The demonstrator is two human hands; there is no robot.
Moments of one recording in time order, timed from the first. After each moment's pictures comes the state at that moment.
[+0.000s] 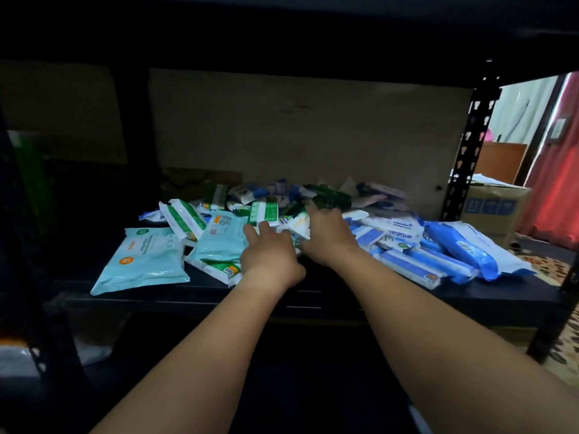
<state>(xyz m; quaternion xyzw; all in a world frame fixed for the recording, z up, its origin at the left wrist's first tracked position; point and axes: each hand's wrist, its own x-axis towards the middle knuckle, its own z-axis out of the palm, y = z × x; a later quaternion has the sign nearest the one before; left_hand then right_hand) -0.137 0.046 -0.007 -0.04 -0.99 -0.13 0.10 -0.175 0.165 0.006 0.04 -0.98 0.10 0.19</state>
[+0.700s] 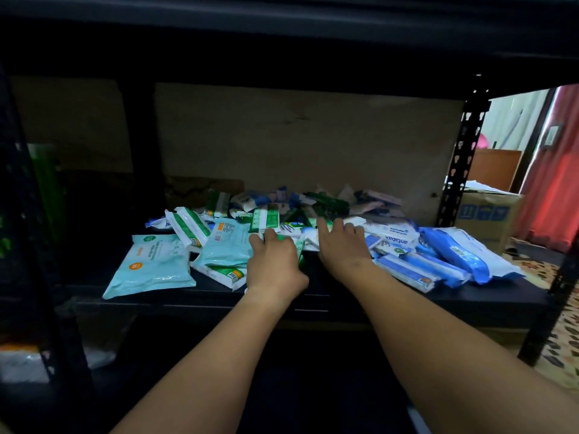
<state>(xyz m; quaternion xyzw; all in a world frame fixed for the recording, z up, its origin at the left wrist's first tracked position) -0.117 0.046 -0.011 -0.07 -0.97 -0.16 0.17 -0.177 0.187 -0.013 0.00 -0.98 -0.10 0.18</state>
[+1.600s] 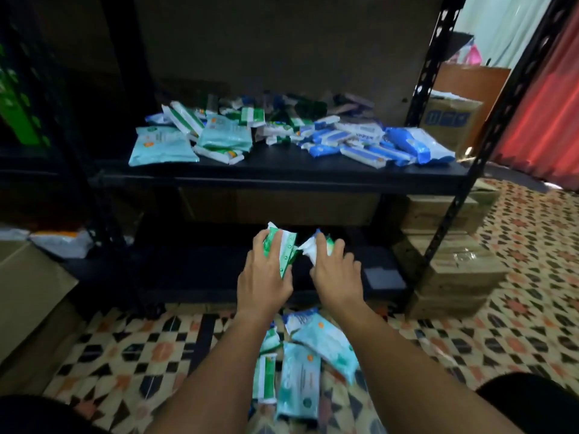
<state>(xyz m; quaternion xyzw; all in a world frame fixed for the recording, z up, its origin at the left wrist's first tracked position) 0.077 0.032 -0.203 -0.11 -0.93 -0.27 0.22 0.078 0.176 -0.198 -0.08 -0.99 -0.02 0.14</state>
